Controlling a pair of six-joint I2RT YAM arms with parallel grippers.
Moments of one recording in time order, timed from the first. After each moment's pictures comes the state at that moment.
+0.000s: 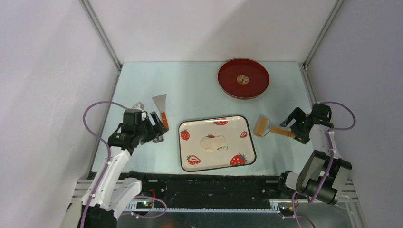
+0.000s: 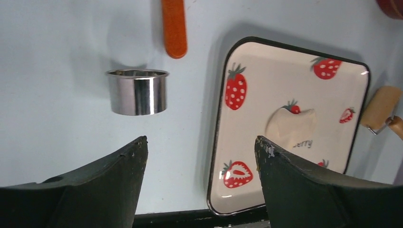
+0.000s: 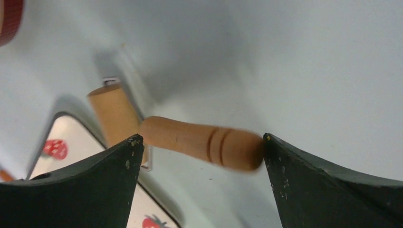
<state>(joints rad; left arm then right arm) -0.13 0.82 0.68 -0.67 0.12 -0.58 -0.42 1.25 0.73 -0.51 -0.29 0.38</state>
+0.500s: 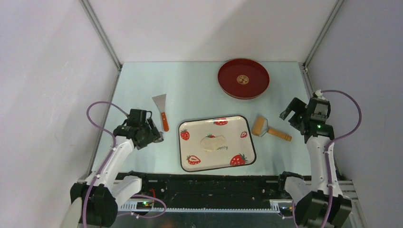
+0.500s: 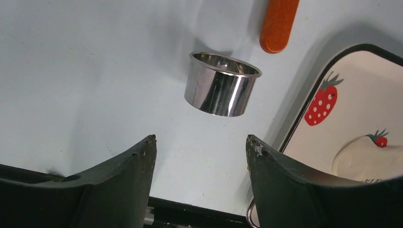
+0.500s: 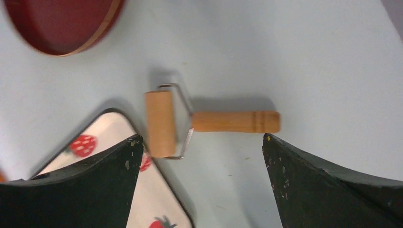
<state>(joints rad) -0.12 0.98 0.68 -0.78 -0.10 -0.61 -0.25 0.97 0.81 -0.59 -0.05 0.40</state>
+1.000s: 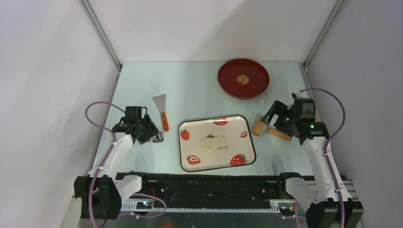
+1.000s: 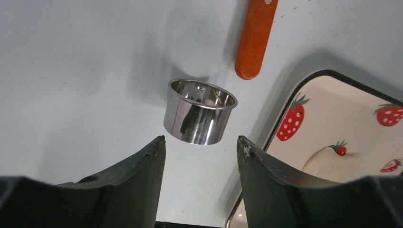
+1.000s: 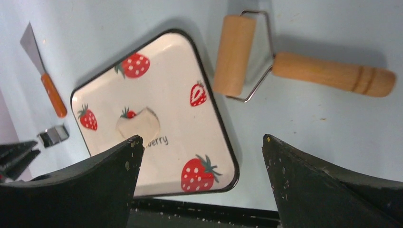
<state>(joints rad) -0.03 1.06 0.68 -0.66 0.00 -0.61 -0.02 0.92 0.88 -0.75 -0.22 0.48</state>
